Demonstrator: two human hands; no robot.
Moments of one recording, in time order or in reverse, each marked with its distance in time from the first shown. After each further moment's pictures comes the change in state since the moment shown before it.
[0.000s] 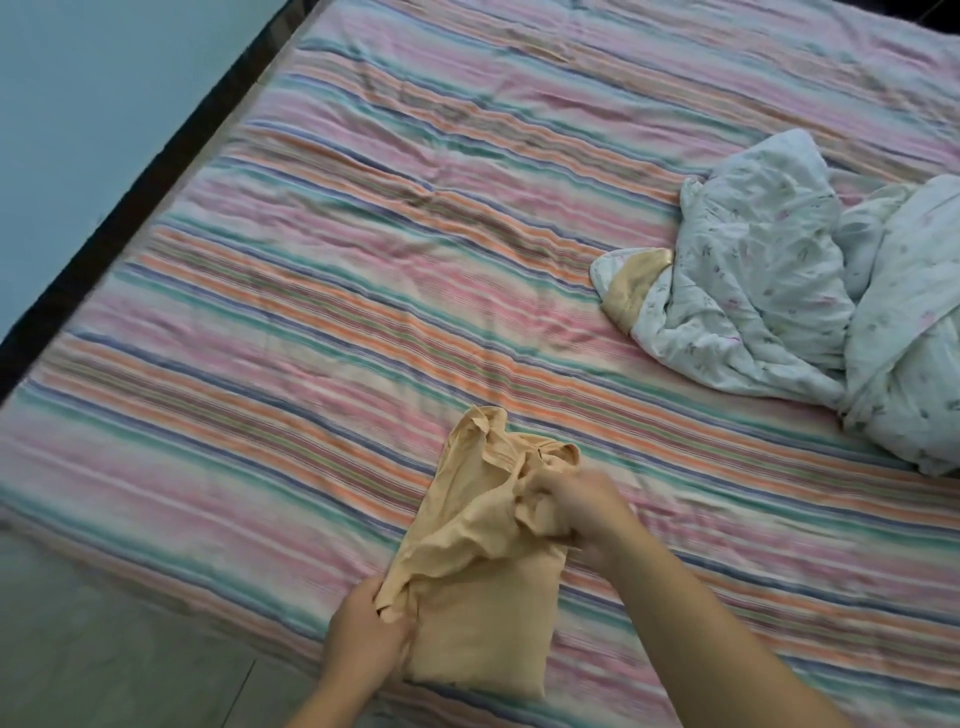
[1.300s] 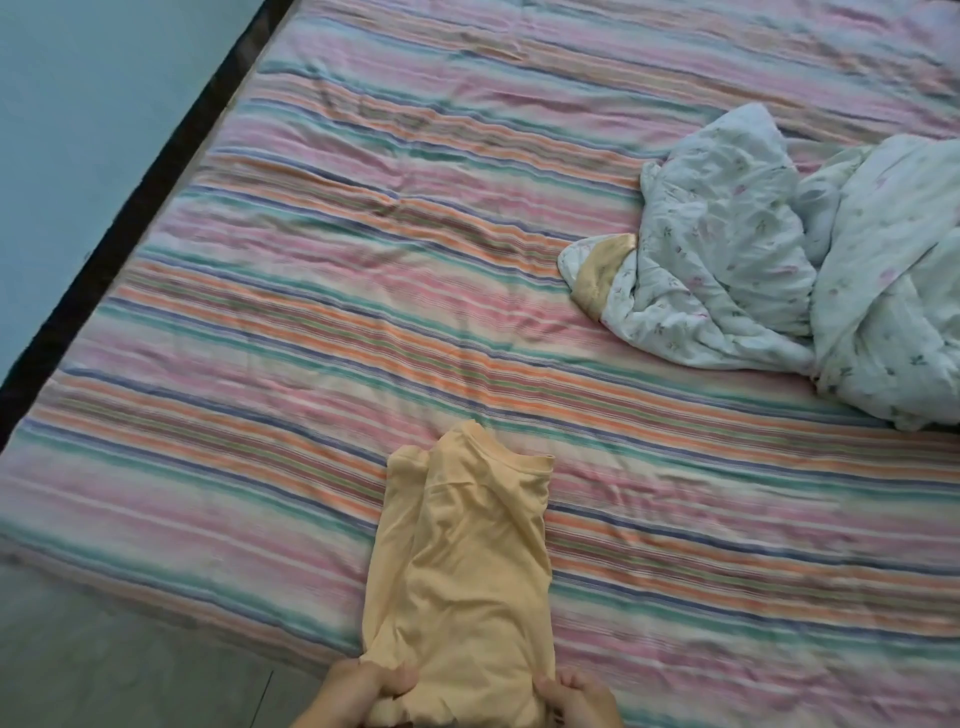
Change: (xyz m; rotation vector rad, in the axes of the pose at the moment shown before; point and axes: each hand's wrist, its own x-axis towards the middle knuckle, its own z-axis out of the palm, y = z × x) left_hand -0.031 -0.038 0.013 0.071 -0.216 -0.392; right_hand -0.032 0.203 -0.005 0.269 -0.002 0.236
